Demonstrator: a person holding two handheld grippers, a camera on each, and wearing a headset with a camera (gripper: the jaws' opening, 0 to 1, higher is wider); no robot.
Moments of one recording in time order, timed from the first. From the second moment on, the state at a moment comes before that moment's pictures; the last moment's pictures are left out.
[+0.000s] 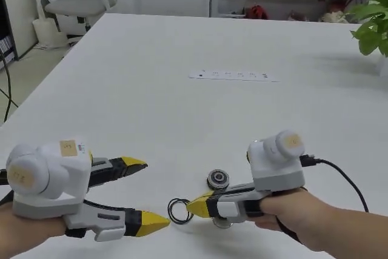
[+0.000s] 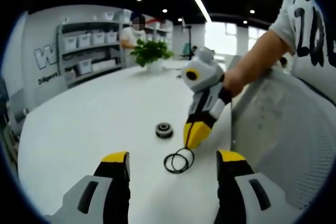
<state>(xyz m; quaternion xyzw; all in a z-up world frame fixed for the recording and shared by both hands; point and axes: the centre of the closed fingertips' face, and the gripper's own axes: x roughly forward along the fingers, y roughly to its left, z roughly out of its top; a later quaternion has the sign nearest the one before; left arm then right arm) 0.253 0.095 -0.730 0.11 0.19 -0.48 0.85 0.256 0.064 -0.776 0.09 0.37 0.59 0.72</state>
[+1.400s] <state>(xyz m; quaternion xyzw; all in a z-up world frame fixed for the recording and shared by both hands) 0.257 0.096 -0.739 0.10 0.20 -0.48 0.85 0.277 0.059 -0.797 0.08 0.38 0.54 0.75</state>
